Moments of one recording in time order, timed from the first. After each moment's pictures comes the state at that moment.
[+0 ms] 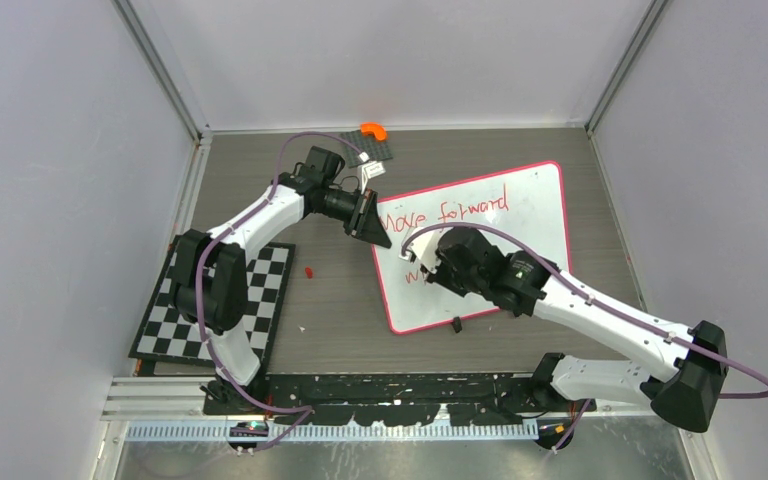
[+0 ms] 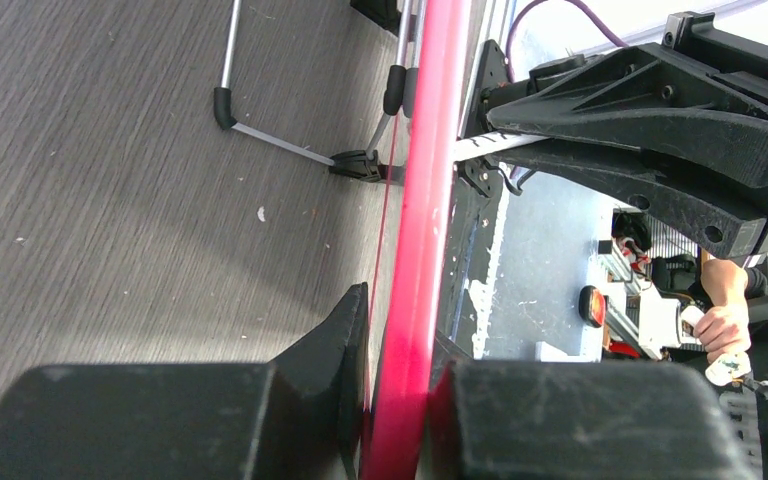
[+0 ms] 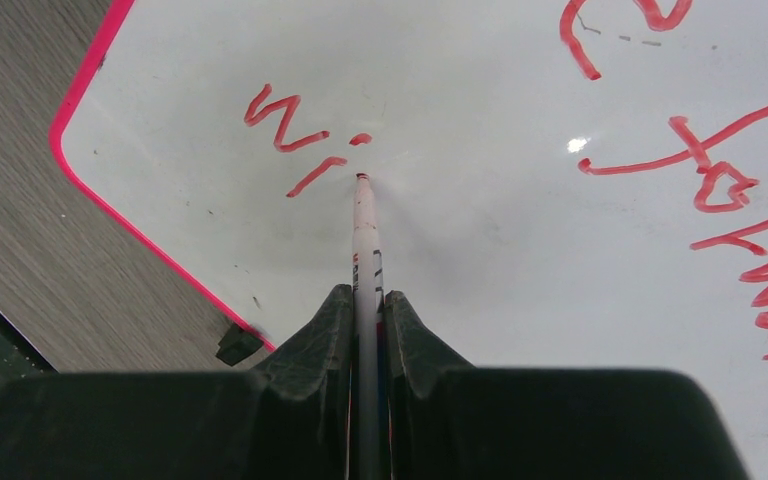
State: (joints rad) left arm -0.42 1.77 1.36 -0.57 1.09 0.01; right arm 0.91 1.12 0.96 -0.65 0.19 -0.34
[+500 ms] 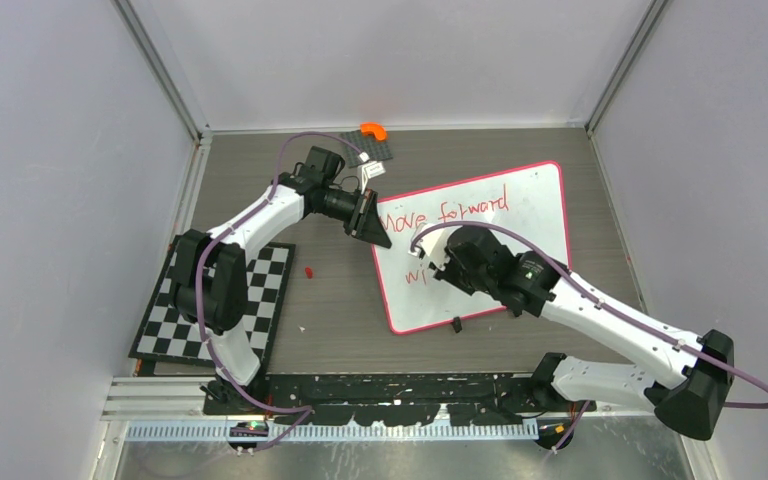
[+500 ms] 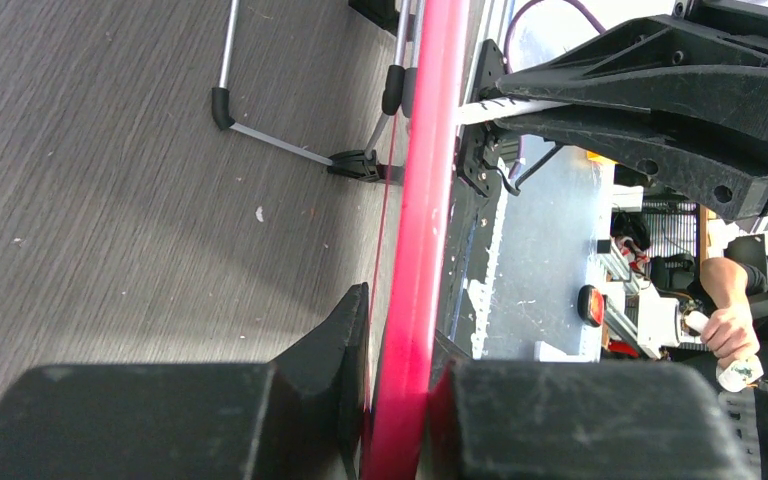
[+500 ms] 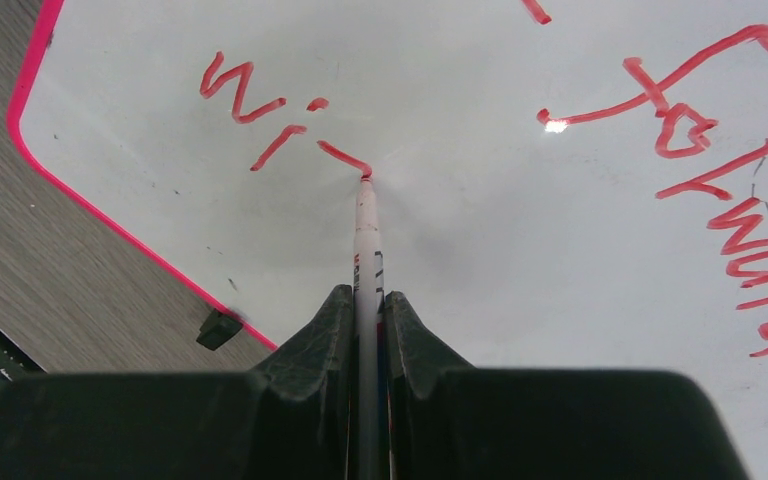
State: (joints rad) left arm -0.42 1.77 1.36 -0.57 1.09 0.01; right arm 0.88 1.08 0.95 -0.68 0.22 -0.34
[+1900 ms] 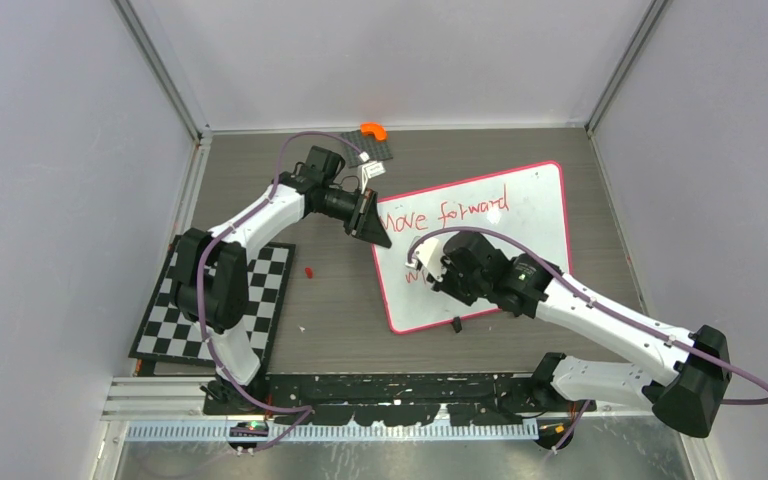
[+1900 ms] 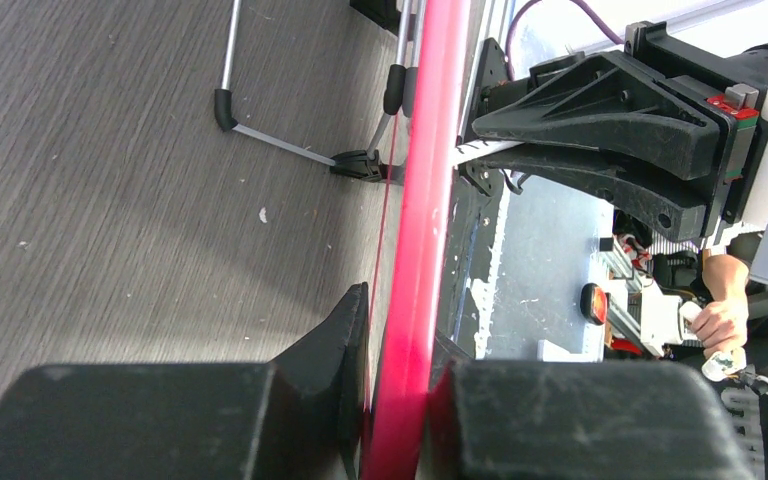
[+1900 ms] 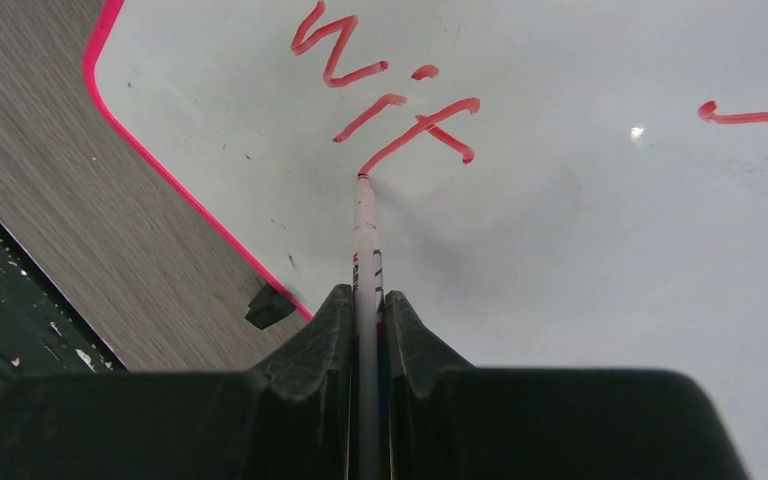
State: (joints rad) left arm -0.41 1.77 1.36 -0.57 1.10 0.02; right arm 0.88 1.10 0.91 -0.70 0.10 -0.34
